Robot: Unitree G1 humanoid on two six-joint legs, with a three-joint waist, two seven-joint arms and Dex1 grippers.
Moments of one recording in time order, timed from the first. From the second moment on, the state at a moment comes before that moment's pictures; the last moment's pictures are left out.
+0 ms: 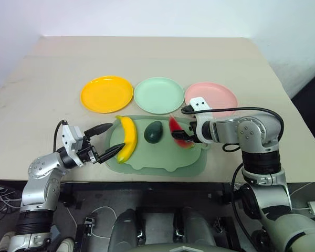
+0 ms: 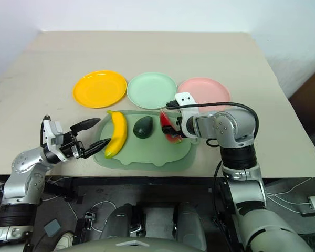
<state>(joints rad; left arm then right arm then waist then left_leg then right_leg) -0.13 0.53 0.20 0.04 -0.53 -0.01 -1.11 -0.80 -0.32 0.02 -0.12 0.64 1.61 0.01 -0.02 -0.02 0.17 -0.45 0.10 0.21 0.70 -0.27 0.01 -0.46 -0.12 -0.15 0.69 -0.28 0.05</state>
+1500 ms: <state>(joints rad) -0.12 0.53 0.21 0.05 -0.52 -0.05 -1.08 -1.08 -0.56 0.11 0.44 0.43 1.19 0.26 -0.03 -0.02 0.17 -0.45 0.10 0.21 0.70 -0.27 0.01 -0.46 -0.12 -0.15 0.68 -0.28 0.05</state>
